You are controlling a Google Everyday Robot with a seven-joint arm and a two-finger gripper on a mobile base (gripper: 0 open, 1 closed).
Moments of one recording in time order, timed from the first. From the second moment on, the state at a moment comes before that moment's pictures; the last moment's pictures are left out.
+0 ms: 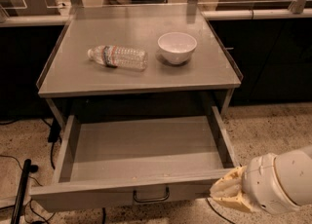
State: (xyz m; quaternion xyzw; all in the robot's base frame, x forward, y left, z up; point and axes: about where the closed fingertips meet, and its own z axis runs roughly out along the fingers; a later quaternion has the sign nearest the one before) arm 0.314 -0.145 0.753 -0.55 0.78 0.19 0.23
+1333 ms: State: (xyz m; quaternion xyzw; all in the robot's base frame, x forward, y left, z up) arm 0.311 -0.131 0.669 -0.52 0.80 0.22 0.19
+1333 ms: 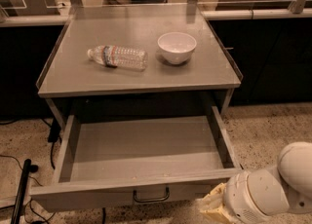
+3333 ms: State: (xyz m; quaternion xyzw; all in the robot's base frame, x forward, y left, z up) arm 0.411 -0.112 0.669 -0.53 0.79 0.21 0.24
